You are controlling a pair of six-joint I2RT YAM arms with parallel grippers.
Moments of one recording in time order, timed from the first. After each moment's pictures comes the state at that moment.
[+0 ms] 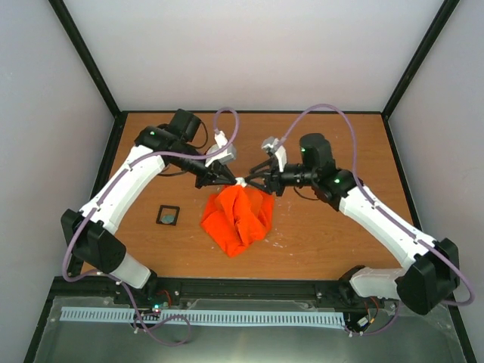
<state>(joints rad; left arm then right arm) -0.46 1.53 1.58 -1.22 0.90 0.80 0.59 1.27 1.07 -0.28 -0.78 0.05</state>
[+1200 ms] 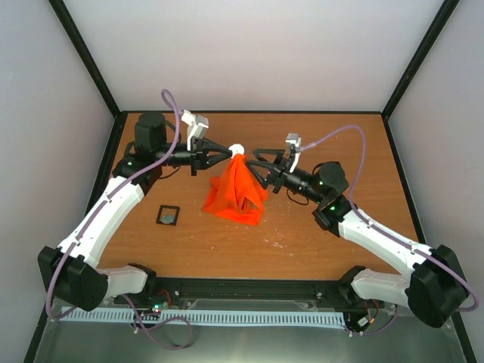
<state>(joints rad) -0.35 1.26 1.21 -0.24 1.08 -0.10 0.63 1.12 0.71 0.67 -0.53 0.56</state>
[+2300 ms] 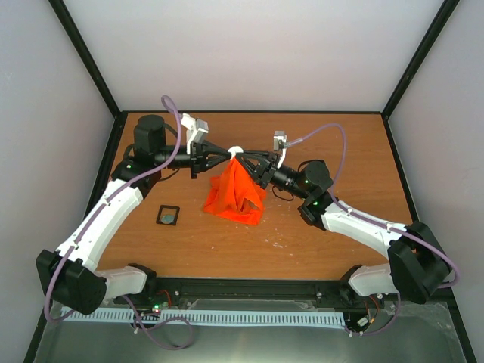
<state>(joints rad) -0.35 1.22 1.16 -0.23 1.04 -0.01 0.70 1.33 0.75 0.90 -0.49 0.71</state>
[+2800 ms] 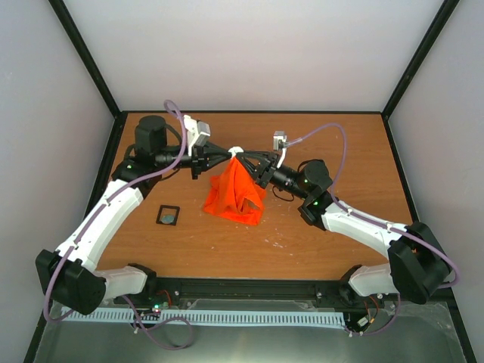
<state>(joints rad) -0.37 1.22 1.16 -0.25 1.01 0.10 0.70 1.33 0.75 0.88 -0.48 0.72</state>
